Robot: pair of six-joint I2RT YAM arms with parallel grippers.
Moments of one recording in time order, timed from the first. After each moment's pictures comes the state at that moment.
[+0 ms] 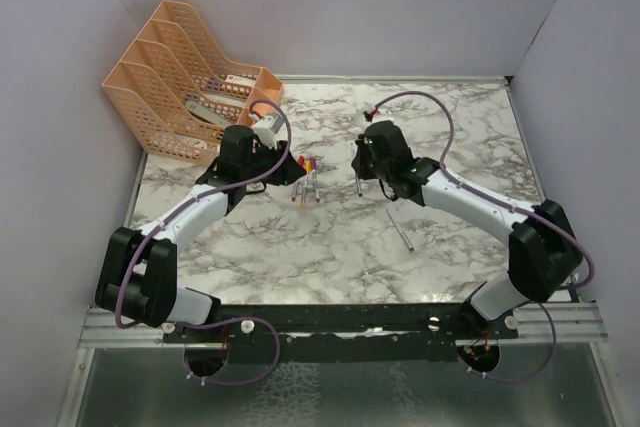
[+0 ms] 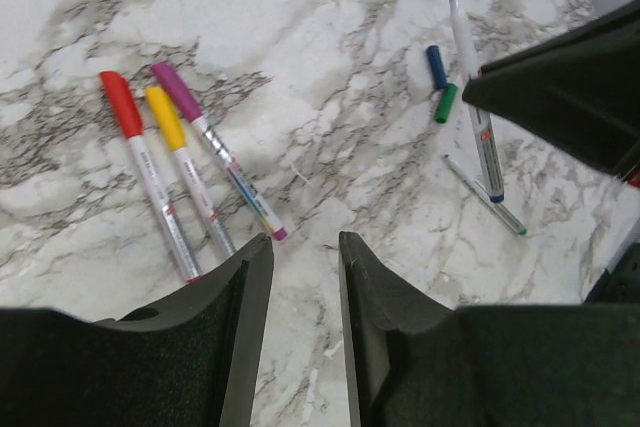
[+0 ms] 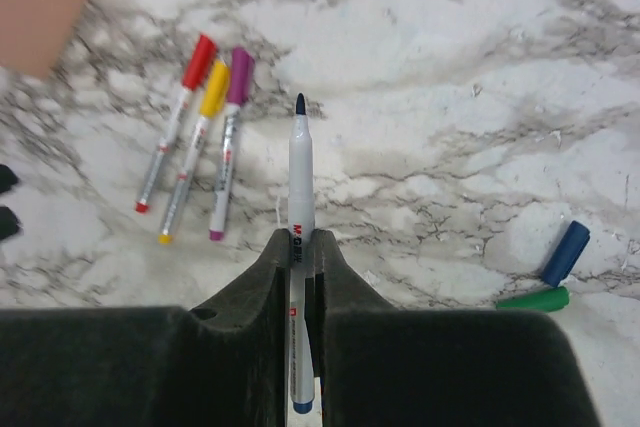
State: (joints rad) left arm -0.31 1.39 0.83 0.03 0.47 -0.34; right arm 0.70 1.61 1.13 -0.20 0.24 0.38
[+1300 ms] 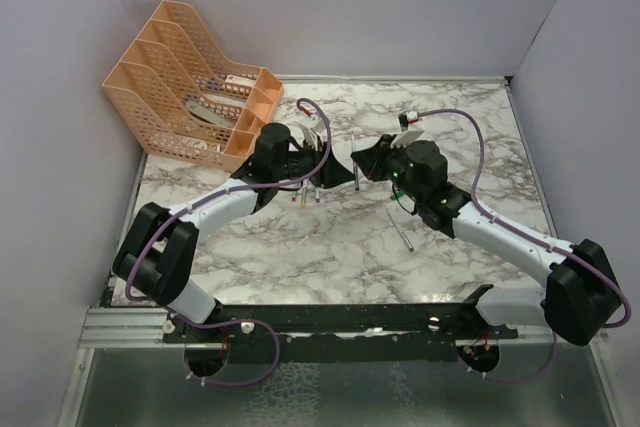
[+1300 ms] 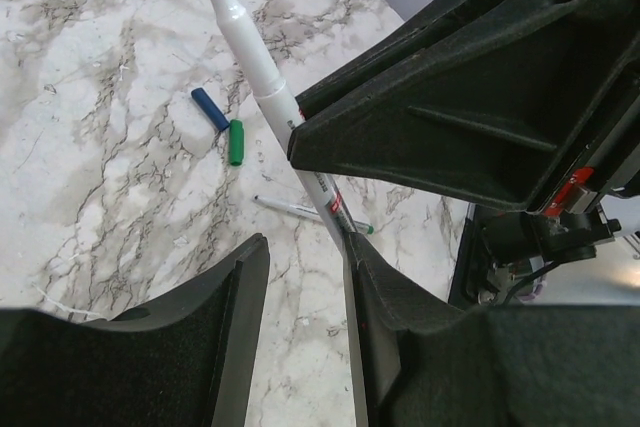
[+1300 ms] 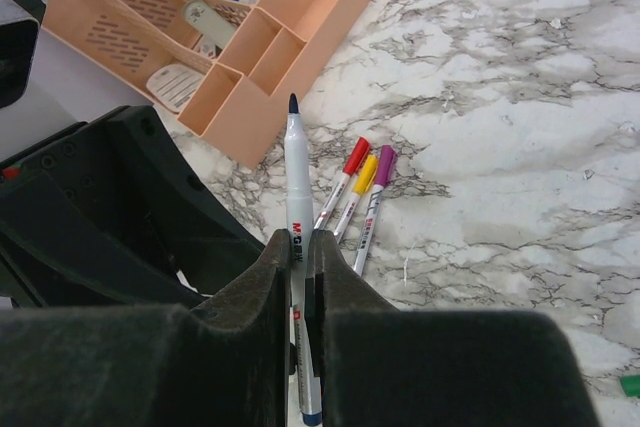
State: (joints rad) left arm -0.54 1.53 0.90 0.37 0.70 -0.44; right arm 0.66 1.26 0.79 0.29 0.06 0.55
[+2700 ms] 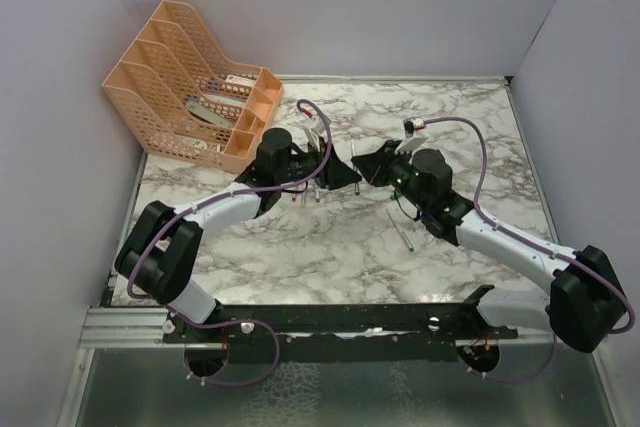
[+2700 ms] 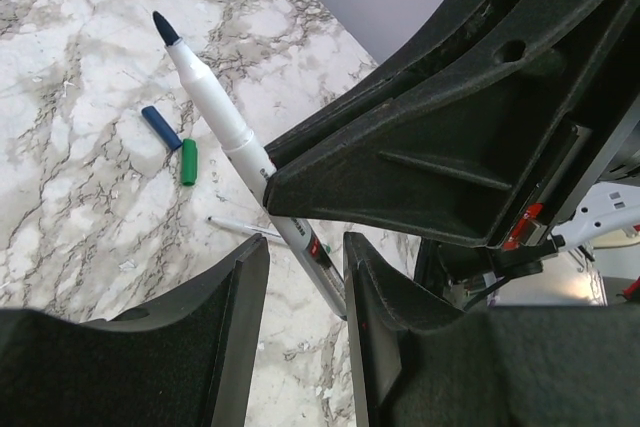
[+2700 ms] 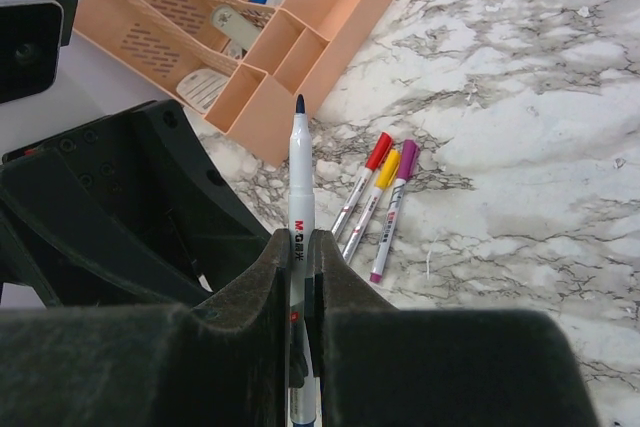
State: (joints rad) left arm -0.57 1.54 0.87 0.52 0.71 -0.58; right arm 0.66 1.22 0.72 0.36 0.06 0.59
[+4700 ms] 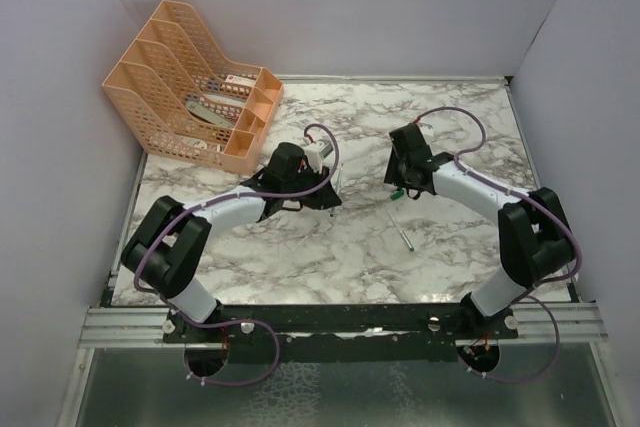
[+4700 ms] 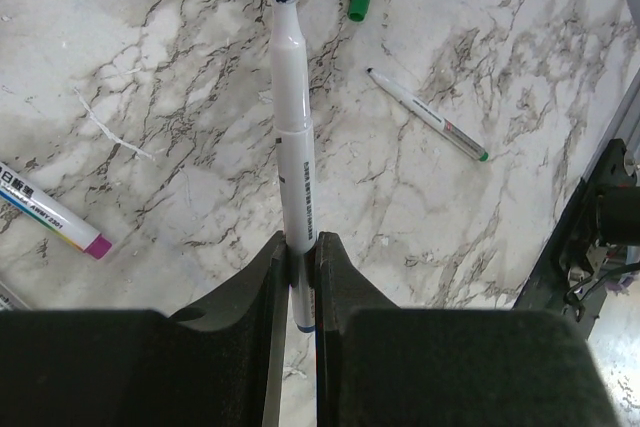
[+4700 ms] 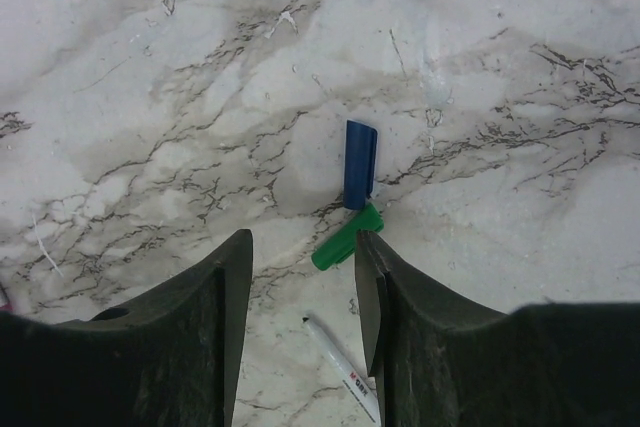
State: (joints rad) left arm -0.60 1.58 0.83 0.15 0.48 -0.39; right arm 0.46 1.60 1.01 -0.35 0.30 0.60
